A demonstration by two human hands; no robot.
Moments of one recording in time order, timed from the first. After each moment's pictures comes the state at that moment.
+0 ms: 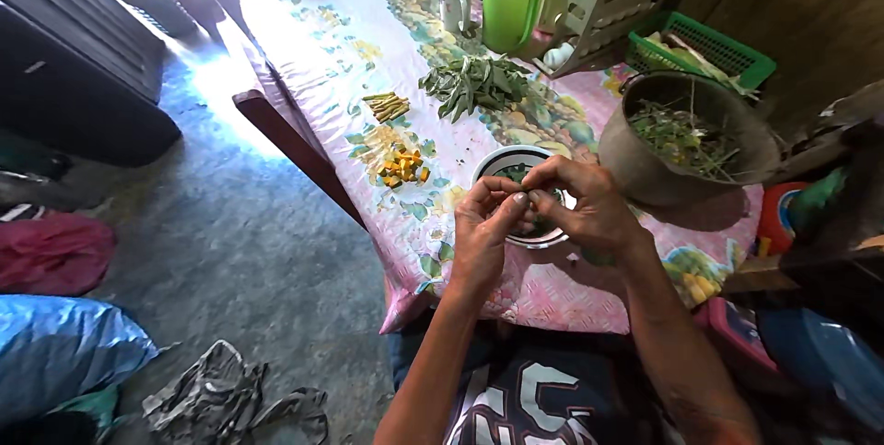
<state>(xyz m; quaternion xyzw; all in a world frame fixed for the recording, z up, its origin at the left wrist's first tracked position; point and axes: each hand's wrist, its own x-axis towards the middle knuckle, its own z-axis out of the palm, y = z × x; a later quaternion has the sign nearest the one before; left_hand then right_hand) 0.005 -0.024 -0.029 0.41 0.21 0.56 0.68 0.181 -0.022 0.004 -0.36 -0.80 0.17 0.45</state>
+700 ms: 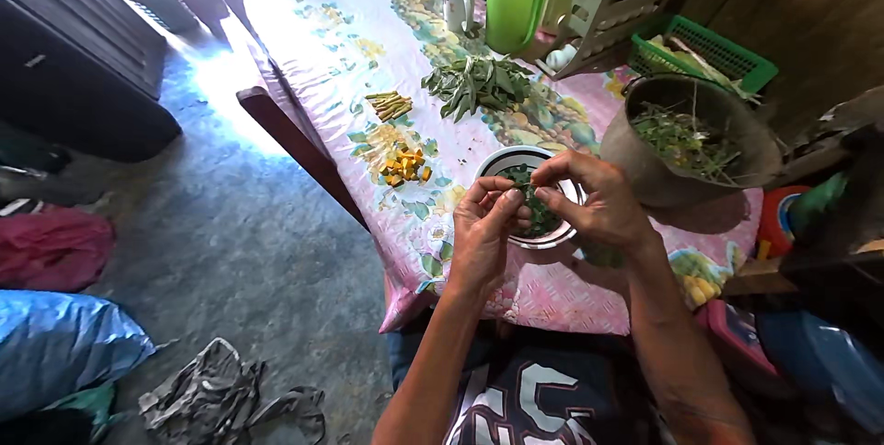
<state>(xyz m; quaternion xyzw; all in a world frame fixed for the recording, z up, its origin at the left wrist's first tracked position) 0.005 -0.026 -0.025 0.32 0.19 0.58 0.73 0.190 -0.022 0.006 -0.39 -0.80 0.15 0.43</state>
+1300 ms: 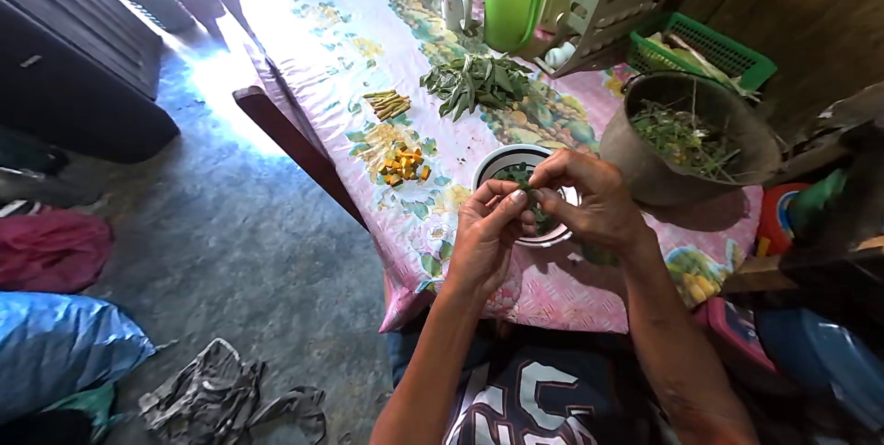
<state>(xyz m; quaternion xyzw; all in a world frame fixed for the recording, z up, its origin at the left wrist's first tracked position) 0.001 -0.027 -0.022 0.29 0.15 0.53 0.78 0.182 -0.022 0.007 -0.35 -0.80 0.15 0.46</state>
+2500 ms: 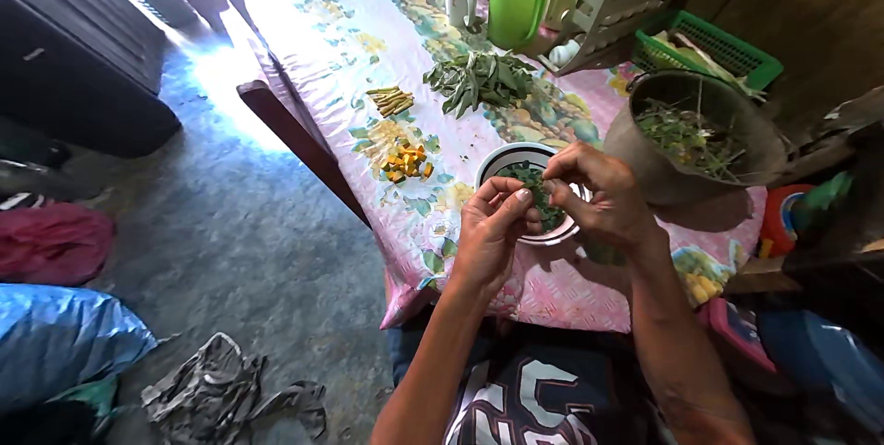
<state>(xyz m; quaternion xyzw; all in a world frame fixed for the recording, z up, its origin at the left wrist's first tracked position) 0.002 -0.030 -0.021 0.30 0.16 0.53 0.77 0.188 -0.025 0.008 -0.40 -0.80 0.11 0.43</state>
